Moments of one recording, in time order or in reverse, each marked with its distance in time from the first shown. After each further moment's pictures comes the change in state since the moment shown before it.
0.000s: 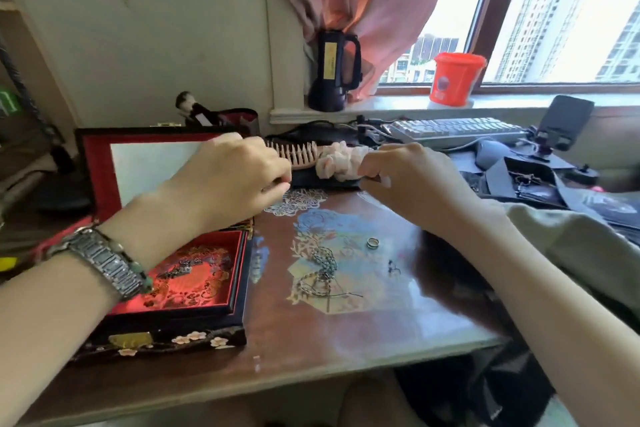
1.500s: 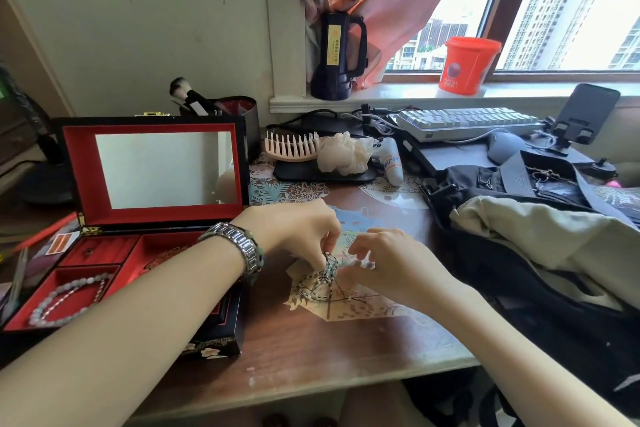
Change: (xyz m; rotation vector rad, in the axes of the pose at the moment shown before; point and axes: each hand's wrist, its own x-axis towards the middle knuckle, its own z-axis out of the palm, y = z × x) left_hand 0.042 0.041 0.097 -0.548 -0.806 -0.045; right_hand -0.043 -0.009 0.088 0.269 -0.369 0.204
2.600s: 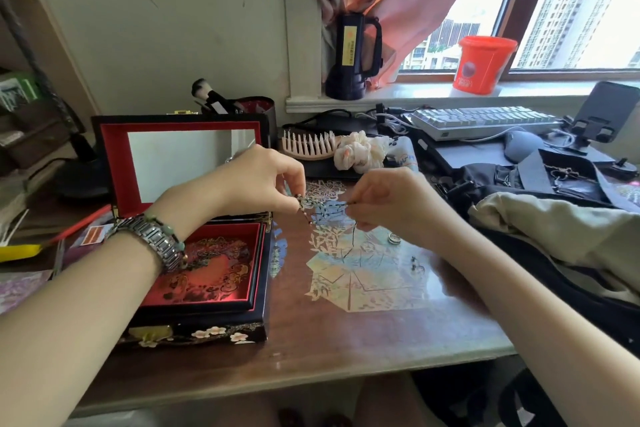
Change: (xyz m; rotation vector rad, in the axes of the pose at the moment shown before) left_hand -0.090 -0.019 -0.039 -0.229 0.467 -0.143; right_hand 0.019 -0.033 -0.048 0.533 0.120 -0.048
